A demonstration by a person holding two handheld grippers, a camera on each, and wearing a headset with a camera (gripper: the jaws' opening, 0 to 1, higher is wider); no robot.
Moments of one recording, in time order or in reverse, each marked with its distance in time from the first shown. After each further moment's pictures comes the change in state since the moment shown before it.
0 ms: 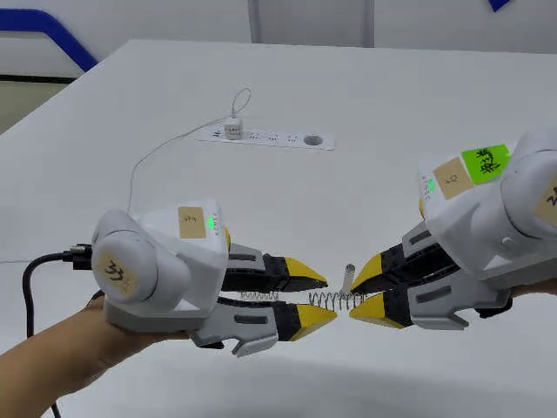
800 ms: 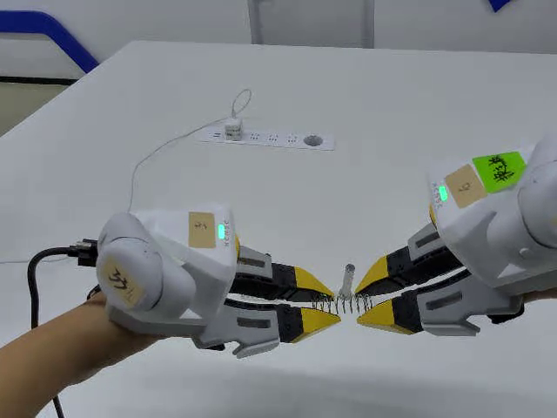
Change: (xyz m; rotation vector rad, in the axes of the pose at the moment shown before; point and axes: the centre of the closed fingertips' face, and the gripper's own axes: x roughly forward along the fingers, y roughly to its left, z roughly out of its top) left arm 0.000 -0.009 0.003 0.103 0.027 -0.050; right arm -0.003 0.005 -0.006 -0.033 -0.006 0.014
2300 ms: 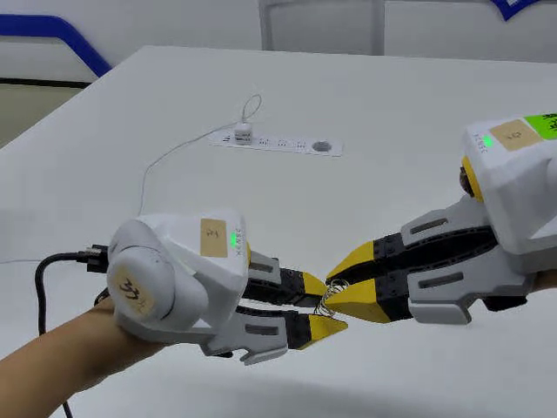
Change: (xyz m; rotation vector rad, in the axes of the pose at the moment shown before) left arm -0.002 -0.003 0.003 0.018 0.013 0.027; right arm -0.015 0.005 0.063 0.176 -0.310 0.062
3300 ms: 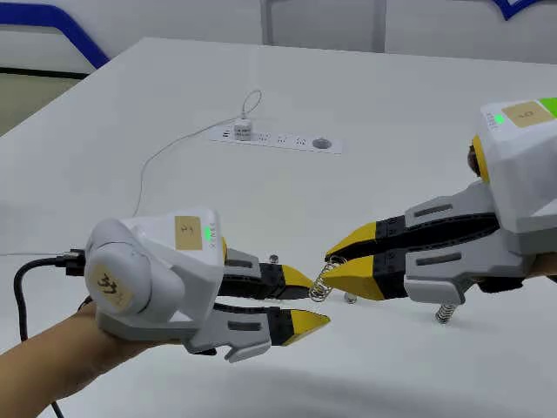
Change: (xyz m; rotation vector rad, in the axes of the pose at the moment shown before) left arm -0.015 0.011 -0.016 -0.101 -0.031 0.063; right arm -0.003 -0.020 0.013 0.070 -0.046 -0.069
